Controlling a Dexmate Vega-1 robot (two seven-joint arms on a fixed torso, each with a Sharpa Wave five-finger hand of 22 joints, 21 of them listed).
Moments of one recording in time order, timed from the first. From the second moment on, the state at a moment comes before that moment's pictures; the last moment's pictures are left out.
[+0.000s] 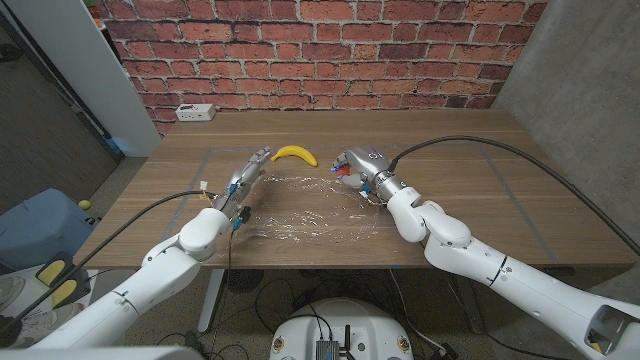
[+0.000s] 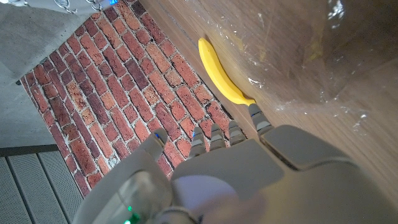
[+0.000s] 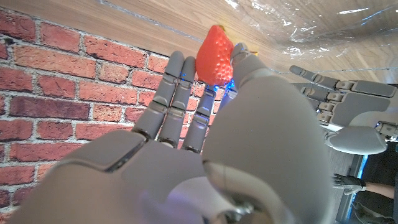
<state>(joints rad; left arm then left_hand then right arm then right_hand) 1.17 0.77 0.33 -1.77 -0.34 -0.12 0.25 0.16 0.12 0.54 0.07 0.20 0.01 -0.07 0.18 0.17 -0.07 0.03 0.21 0.18 -0.10 0.09 0.19 0.17 -0.18 0.19 0.57 0.19 -0.83 -0.67 -0.81 -1.91 -0.74 -0.27 -0.20 1.26 0.01 0.37 -0.16 0.19 0.98 -0.08 0.27 0.23 0.80 -0.08 0.29 0.29 0.75 0.04 0.67 0.39 0.61 -0.06 0.75 0.35</state>
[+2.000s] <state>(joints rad) 1.20 0.86 0.32 -1.84 -0.27 -0.01 0.25 0.19 0.12 0.56 0.02 0.19 0.06 -0.06 0.19 0.17 -0.03 0.03 0.21 0.18 -0.04 0.11 0.19 0.17 -0.17 0.20 0.56 0.19 -0.78 -0.59 -0.90 -1.84 -0.69 -0.34 0.06 1.00 0.04 0.17 0.00 0.19 0.57 -0.11 0.18 0.20 0.50 -0.06 0.19 0.25 0.72 -0.08 0.38 0.57 0.44 0.02 0.86 0.18</state>
